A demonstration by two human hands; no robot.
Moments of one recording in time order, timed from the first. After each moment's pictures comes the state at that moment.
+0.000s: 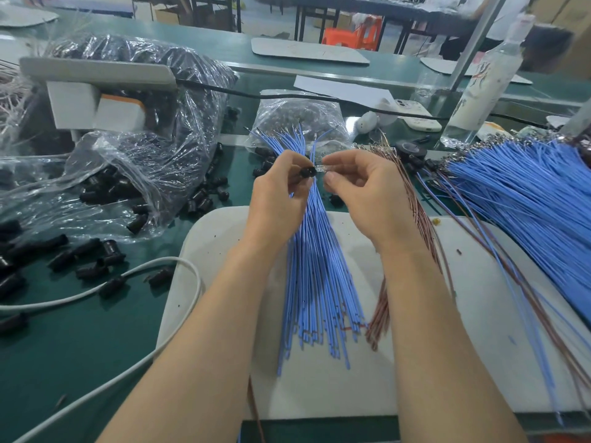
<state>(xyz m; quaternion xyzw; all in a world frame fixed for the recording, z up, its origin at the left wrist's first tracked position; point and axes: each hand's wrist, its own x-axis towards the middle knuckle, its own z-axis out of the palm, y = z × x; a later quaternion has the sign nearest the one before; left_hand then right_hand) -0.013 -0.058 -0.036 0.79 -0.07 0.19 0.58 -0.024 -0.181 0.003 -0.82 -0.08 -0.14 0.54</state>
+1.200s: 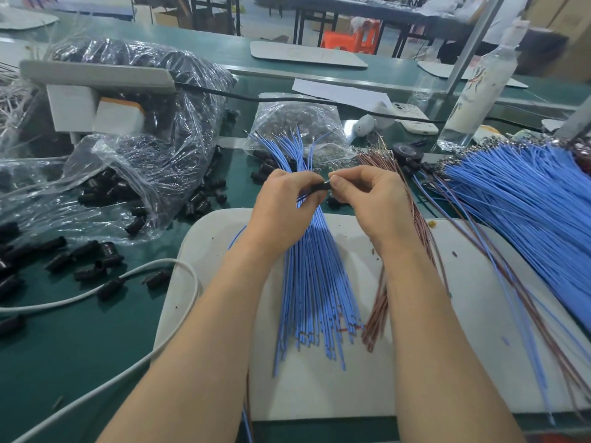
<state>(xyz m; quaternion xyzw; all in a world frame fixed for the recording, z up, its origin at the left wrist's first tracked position) -0.016 -0.058 -0.029 0.87 -0.15 0.20 0.42 -0.014 -0.196 -0.012 -0.81 -0.05 -0.13 0.57</state>
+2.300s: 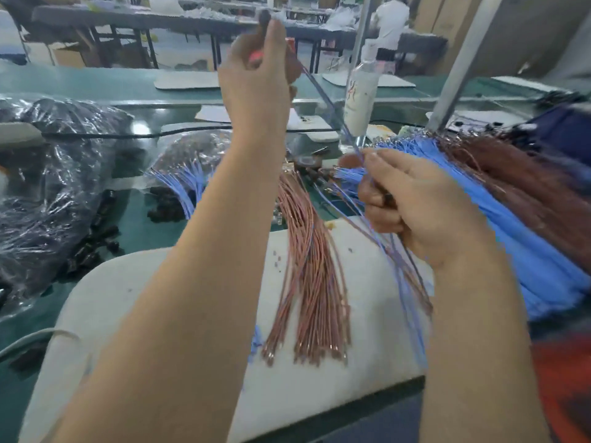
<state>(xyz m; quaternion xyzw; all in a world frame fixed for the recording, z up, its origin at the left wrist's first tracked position) 0.008 -0.177 0.112 0.55 -0.08 0.19 0.81 -0.087 -0.313 0.065 -0.71 -0.02 -0.05 0.70</state>
